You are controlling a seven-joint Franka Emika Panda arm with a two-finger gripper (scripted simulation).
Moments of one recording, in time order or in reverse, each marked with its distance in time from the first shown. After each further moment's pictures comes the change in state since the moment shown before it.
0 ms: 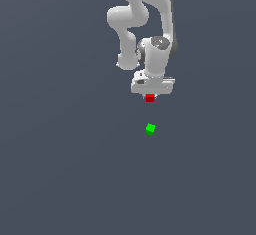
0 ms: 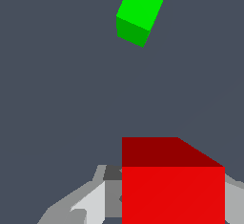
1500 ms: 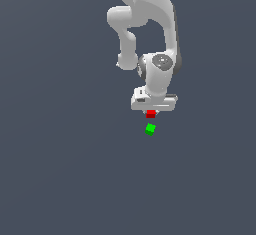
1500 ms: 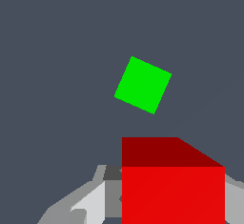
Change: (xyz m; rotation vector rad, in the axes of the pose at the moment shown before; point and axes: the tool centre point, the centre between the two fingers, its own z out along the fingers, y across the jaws) arm 0.088 0.001 0.022 -0.001 -0.001 0.001
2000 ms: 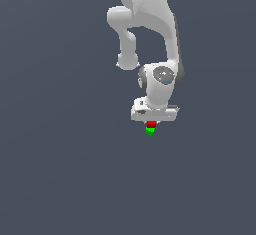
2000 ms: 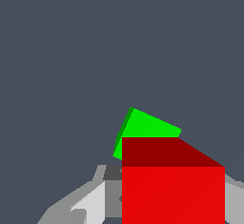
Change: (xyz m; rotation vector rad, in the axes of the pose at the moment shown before) arm 0.046 0.000 0.017 0.000 0.000 0.000
